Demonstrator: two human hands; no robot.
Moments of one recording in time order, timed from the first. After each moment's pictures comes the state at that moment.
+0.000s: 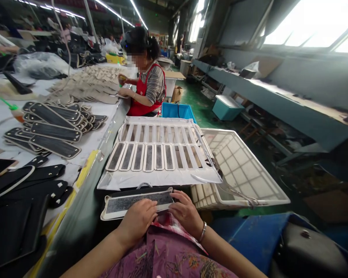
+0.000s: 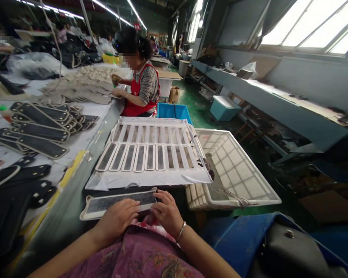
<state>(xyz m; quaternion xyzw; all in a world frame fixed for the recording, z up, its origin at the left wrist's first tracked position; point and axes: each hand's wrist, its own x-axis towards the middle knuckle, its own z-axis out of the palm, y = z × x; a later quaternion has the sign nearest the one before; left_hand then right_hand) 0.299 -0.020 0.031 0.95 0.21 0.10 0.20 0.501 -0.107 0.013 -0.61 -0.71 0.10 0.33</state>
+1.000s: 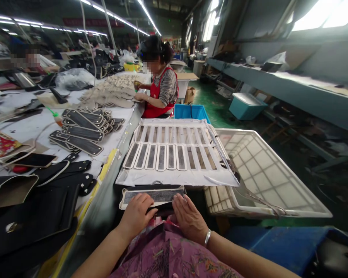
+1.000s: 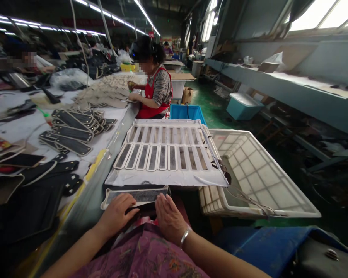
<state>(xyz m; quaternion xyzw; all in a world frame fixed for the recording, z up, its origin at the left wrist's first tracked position) 0.269 -0.019 0.040 0.91 0.36 0.13 0.17 0.469 -0.119 -0.013 -0.54 -0.83 -0.13 0.11</state>
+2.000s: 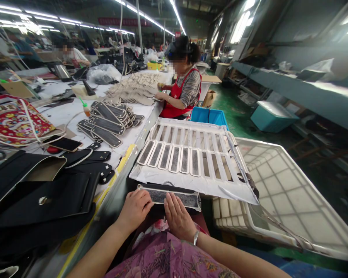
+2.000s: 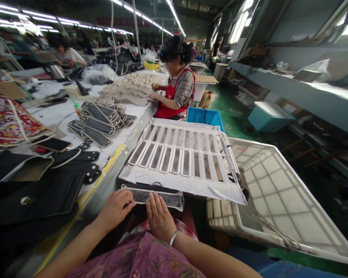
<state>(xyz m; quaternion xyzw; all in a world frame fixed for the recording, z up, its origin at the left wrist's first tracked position) 0.217 -0.002 0.039 0.87 0.46 0.13 0.15 0.408 -0.069 -0.024 -0.48 -0.84 -0.21 0.15</state>
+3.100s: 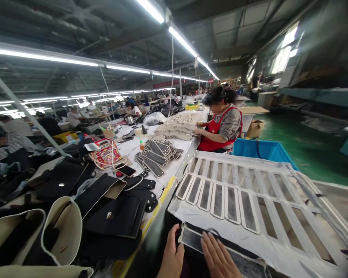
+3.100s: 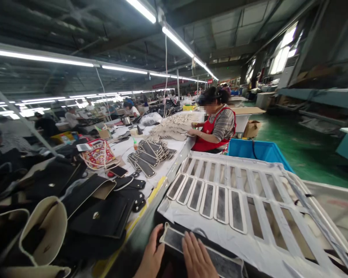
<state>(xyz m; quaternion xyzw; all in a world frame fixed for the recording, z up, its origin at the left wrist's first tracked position) 0.209 -0.013 -0.010 0.59 0.59 0.38 0.40 0.407 -0.026 -0.015 -0.40 -0.85 -0.23 0.24</state>
